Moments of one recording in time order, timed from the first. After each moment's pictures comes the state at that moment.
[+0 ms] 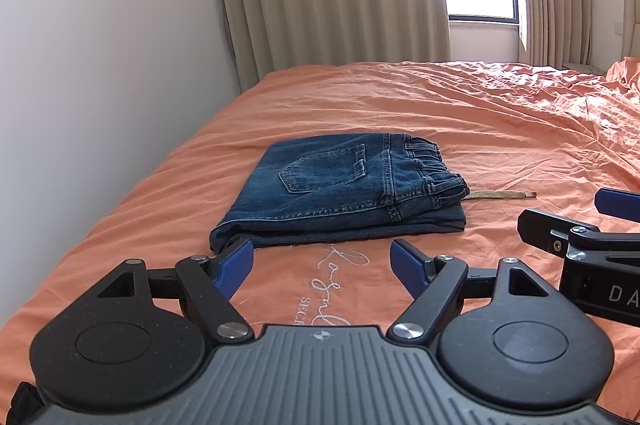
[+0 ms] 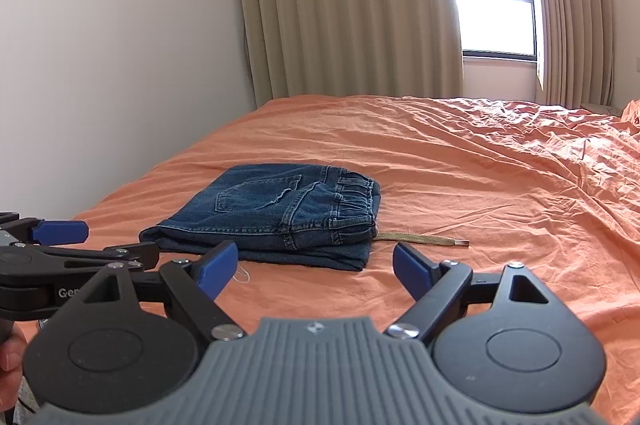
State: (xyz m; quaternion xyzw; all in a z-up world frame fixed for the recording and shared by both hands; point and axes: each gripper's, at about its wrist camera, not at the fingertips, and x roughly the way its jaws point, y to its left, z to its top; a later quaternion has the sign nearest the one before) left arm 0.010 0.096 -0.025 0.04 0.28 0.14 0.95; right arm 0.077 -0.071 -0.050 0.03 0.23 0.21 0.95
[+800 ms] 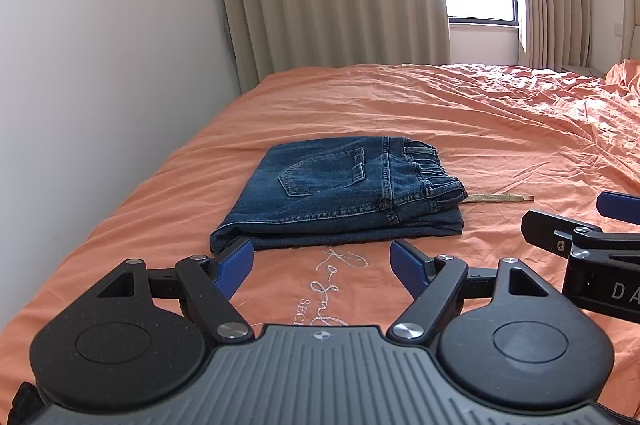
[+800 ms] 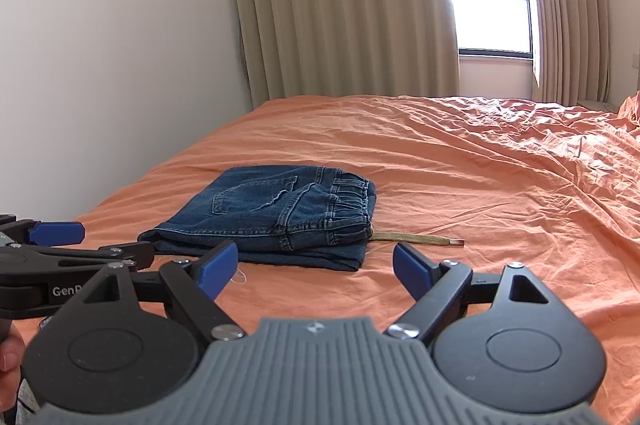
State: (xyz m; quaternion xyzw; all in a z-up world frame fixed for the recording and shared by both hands) left arm 0.009 0.095 -0.022 0.04 0.28 0.14 0.95; right arm 0.075 -0.073 -0.047 0.03 0.23 0.21 0.95
